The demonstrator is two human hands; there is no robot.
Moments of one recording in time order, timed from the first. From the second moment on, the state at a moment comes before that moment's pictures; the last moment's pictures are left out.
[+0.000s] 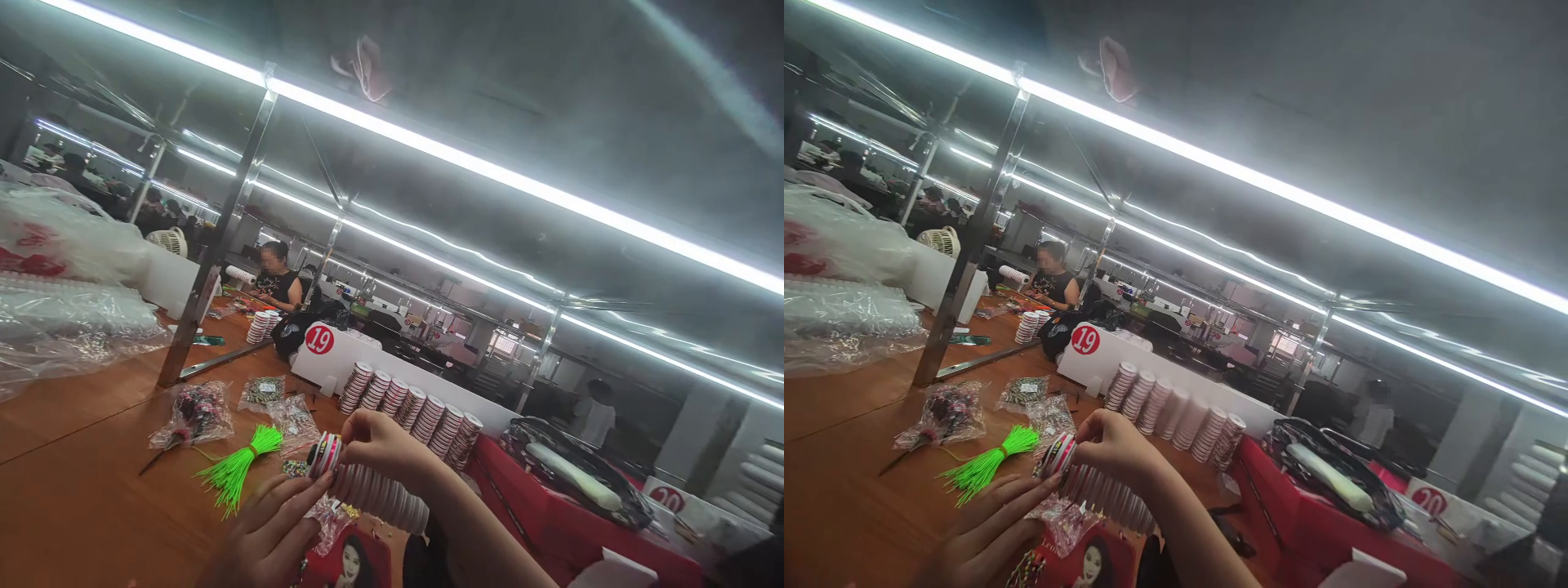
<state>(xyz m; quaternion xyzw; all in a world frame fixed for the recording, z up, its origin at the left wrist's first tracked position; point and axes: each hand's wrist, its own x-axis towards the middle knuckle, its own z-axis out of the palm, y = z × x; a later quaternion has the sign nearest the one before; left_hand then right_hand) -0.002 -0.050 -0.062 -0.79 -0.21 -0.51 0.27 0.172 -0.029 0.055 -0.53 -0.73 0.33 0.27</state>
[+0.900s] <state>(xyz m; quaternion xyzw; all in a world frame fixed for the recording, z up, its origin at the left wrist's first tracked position) 0.000 -0.047 -0.069 -0.79 -0.22 -0.51 0.26 0.167 -0.022 0.066 -0.54 -0.76 0.32 0.18</state>
